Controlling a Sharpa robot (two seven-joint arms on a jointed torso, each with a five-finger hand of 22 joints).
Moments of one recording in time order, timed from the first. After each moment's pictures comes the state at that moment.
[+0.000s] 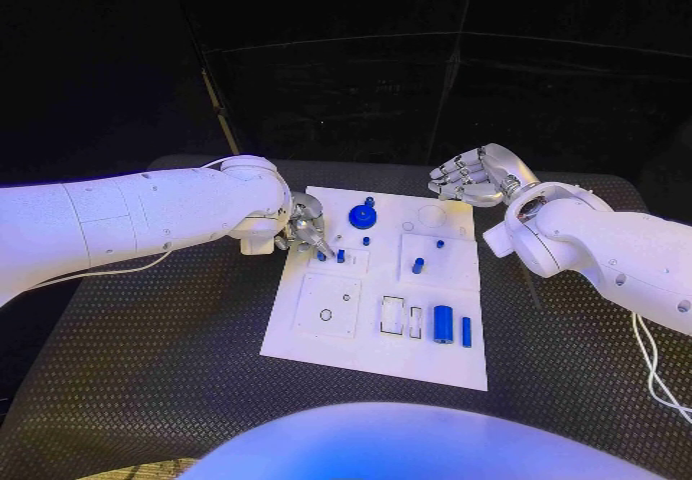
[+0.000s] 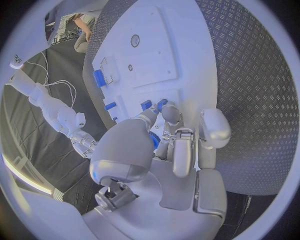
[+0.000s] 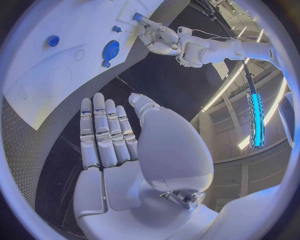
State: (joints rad) left arm 1.35 -0.71 -0.24 1.35 -0.98 0.24 -0.45; left_hand 1.20 0.09 0.29 0.00 0.06 0.84 0.07 0.70 0.43 1.22 -0.01 0.99 0.77 1.47 -0.07 1.57 1.31 0.10 1.33 0.05 1.23 1.14; right arm 1.13 -0.71 0.05 1.38 -0.85 -0.42 0.03; right_hand 1.40 -0.10 0.23 0.16 0.37 0.88 0.22 0.24 0.07 1.00 0.14 0.38 0.07 1.16 0.10 0.15 0.30 0.18 0.86 0.22 0.38 0.08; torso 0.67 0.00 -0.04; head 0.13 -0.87
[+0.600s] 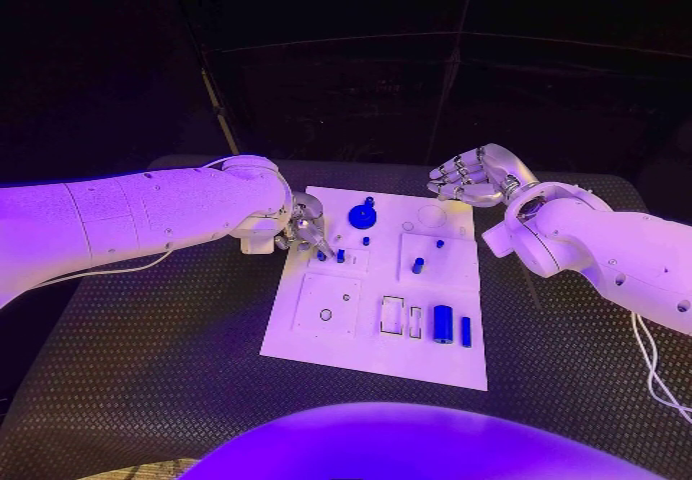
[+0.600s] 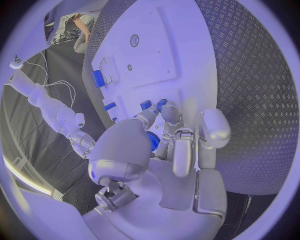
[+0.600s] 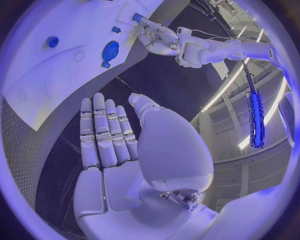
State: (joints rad) left arm 1.35 -0.70 -0.24 1.34 -0.98 0.24 -0.46; left_hand 1.14 0.07 0.37 -0.04 0.05 0.85 0.06 0.71 0.44 1.23 -0.01 0.99 0.77 1.47 -0.07 1.57 1.31 0.10 1.33 0.05 1.23 1.14; right arm 1.13 -0.71 0.05 1.38 -0.85 -0.41 0.03; right_hand 1.40 -0.10 0.23 0.16 0.37 0.88 0.22 0.24 0.07 1.00 0.14 0.38 0.07 1.16 0.10 0.15 0.30 0.18 0.86 0.22 0.38 0.08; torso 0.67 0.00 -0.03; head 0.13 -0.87
